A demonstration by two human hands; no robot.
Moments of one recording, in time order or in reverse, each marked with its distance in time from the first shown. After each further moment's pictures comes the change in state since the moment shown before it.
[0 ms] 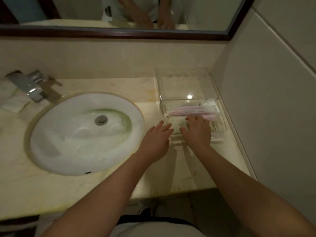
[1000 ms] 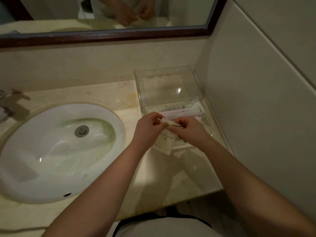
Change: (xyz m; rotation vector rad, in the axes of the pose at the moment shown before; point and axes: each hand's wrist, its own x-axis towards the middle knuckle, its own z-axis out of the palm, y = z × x) left_hand 0.087 0.025 -0.020 -0.661 0.148 -0.380; right_hand 0.035 0.037 -0.046 0.912 -0.382 0.100
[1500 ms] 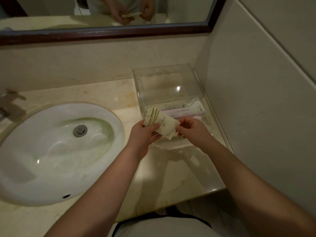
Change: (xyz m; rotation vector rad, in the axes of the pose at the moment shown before) left_hand -0.009 -0.011 -0.002 -0.902 -0.042 -0.520; right_hand 0.000 0.010 -0.006 0.059 0.023 0.052
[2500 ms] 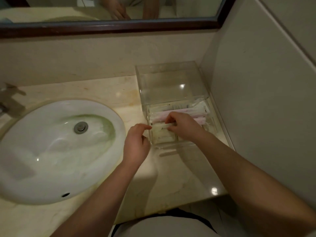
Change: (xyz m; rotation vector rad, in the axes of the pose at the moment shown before) left_hand 0.005 -0.030 -0.039 0.997 0.184 0.711; right_hand 0.055 -0.002 0.023 -0.616 -0.157 -0.181
